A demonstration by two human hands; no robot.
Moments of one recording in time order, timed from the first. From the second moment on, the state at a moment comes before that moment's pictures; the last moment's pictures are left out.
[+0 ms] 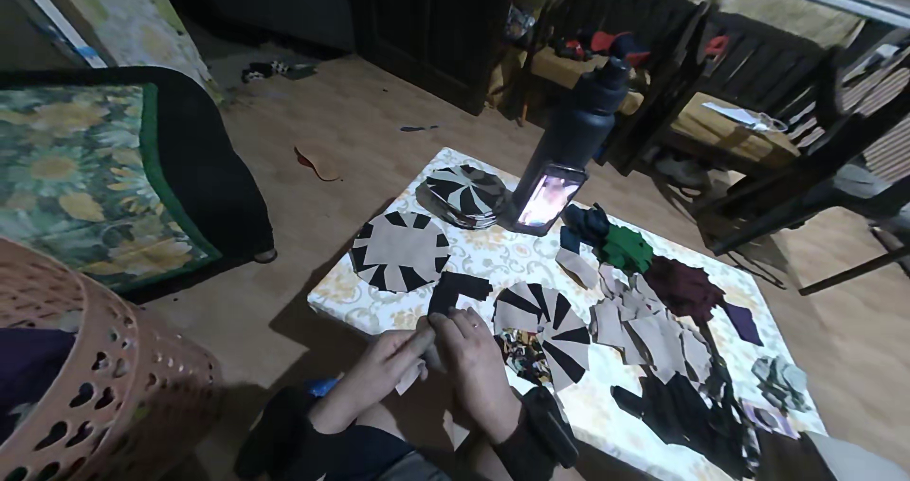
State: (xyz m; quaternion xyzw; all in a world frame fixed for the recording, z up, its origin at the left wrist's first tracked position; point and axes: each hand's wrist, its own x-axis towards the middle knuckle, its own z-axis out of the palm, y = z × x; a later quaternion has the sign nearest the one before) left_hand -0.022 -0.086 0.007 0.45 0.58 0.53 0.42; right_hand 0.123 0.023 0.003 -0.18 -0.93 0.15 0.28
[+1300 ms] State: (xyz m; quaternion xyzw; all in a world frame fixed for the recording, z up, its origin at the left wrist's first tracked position) left_hand 0.040 -0.037 0.018 0.50 0.46 0.62 0.38; right_hand 0.217 0.045 0.029 -0.23 -0.66 0.55 0.44
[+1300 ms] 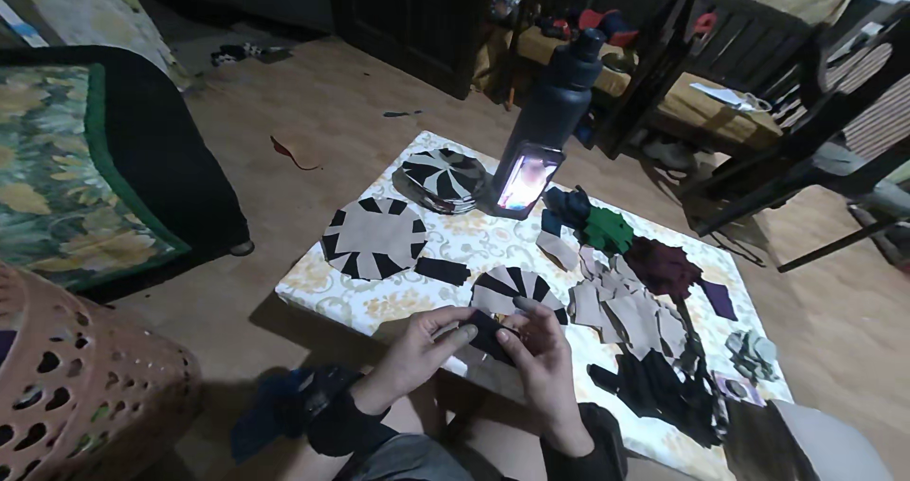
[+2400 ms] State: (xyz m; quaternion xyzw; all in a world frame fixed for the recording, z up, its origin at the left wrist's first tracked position) left_hand 0.016 0.001 0.001 0.61 0.68 0.40 0.10; right_hand 0.214 0.124 0.035 -0.30 -0.85 0.38 0.20
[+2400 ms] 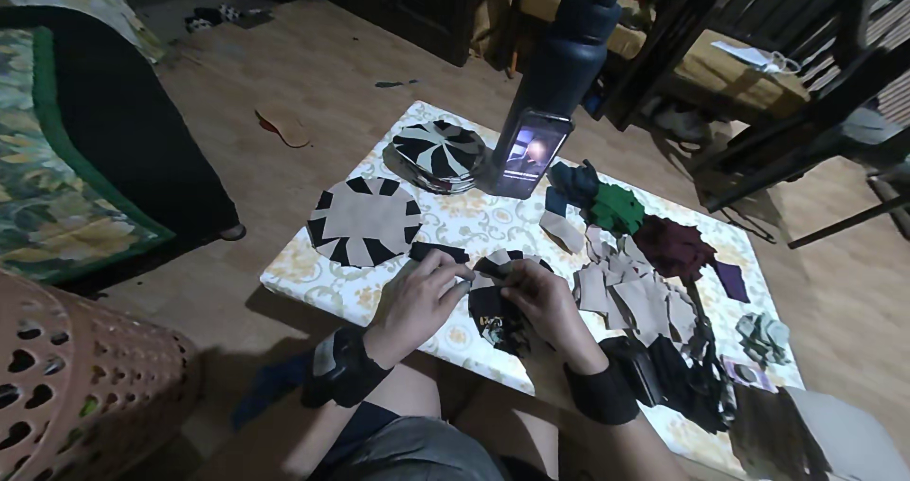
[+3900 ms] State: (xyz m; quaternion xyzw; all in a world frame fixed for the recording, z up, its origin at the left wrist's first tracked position) left_hand 0.034 -0.017 0.048 0.06 0.27 0.75 0.60; right_hand 0.208 0.081 0.011 -0.36 -0.92 0.10 0.14
